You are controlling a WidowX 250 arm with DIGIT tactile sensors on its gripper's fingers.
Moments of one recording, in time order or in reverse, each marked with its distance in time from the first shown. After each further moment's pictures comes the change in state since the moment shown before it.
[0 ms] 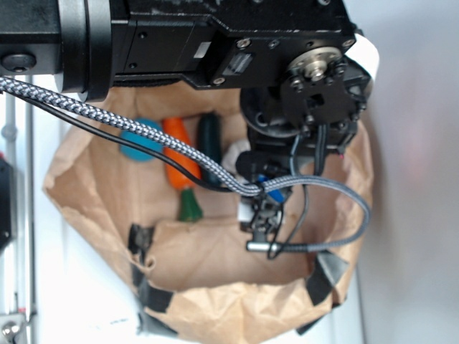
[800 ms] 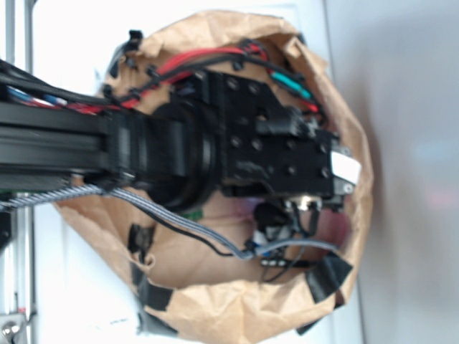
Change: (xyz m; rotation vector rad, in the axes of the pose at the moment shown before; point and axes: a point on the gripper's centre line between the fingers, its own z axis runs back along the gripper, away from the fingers) arm 0.019 -0.010 -0.086 0.157 -0.004 -0.010
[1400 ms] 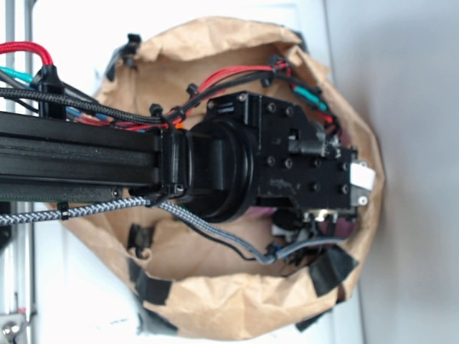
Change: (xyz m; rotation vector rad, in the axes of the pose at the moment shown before) arm 0.011 0.003 -0.013 0.028 -0.009 0.046
